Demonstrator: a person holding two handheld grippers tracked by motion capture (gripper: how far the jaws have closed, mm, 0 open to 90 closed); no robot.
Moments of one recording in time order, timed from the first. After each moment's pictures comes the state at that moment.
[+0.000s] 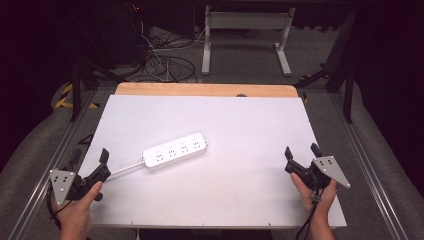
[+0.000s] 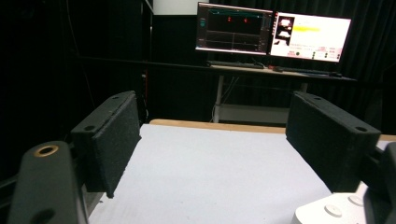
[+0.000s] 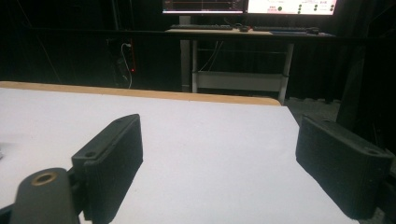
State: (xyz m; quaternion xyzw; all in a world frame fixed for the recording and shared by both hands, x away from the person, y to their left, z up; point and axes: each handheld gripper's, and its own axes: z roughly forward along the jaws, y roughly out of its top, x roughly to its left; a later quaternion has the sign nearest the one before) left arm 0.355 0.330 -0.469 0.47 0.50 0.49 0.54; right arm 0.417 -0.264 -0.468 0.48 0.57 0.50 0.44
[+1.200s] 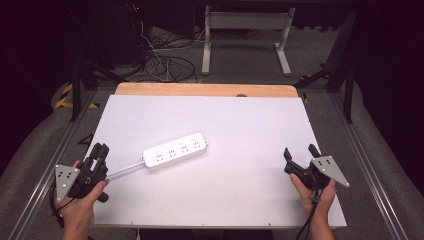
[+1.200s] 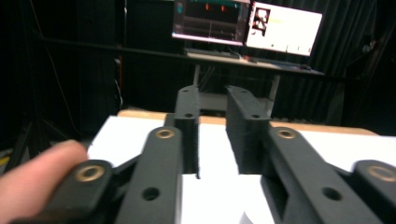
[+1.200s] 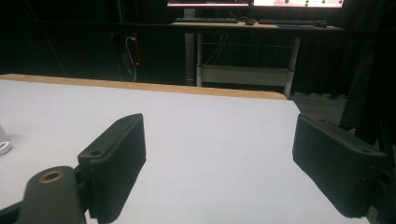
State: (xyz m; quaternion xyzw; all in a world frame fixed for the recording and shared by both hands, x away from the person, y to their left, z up) left arm 0.353 0.312 -0.448 0.50 0.50 0.42 0.57; right arm 0.416 -0.262 -0.468 0.48 0.58 0.50 0.43
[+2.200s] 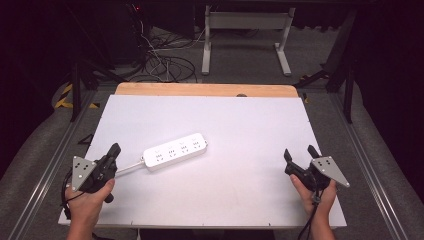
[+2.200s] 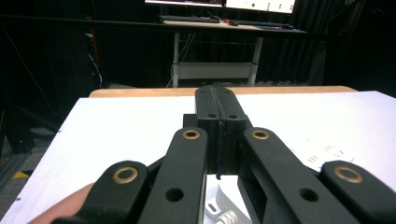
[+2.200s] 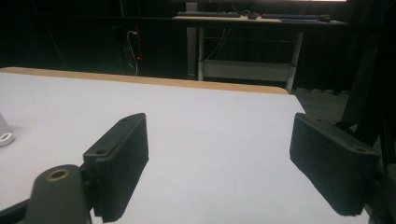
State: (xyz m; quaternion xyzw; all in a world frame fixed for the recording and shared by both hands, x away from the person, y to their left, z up) left arm 0.366 0.295 -0.444 0.57 0.49 0.39 0.53; right arm 0.414 -0.264 -0.470 0.48 0.59 0.50 0.42
